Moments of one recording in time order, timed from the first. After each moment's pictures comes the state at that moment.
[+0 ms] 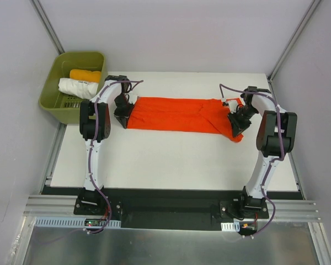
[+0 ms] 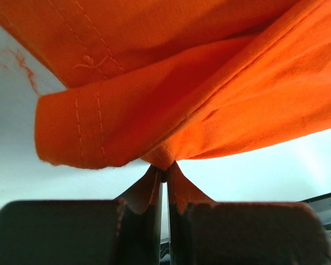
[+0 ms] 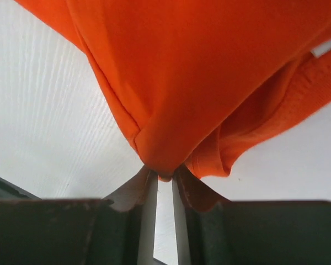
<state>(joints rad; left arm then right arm) -0.15 2.41 2.06 -1.33 0.20 0.22 -0.05 2.04 1.54 -1.10 -0.27 -0.67</state>
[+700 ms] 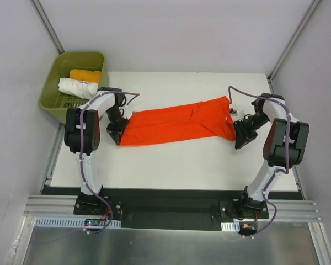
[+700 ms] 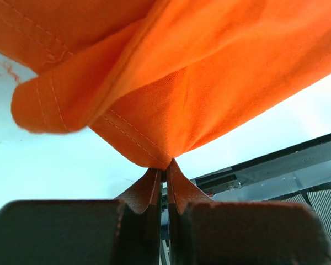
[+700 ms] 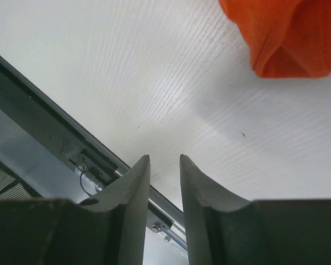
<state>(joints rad) -0.14 2.05 1.54 -1.29 0.20 0.26 -0.16 1.89 1.40 -1.36 -0.45 -0.77</state>
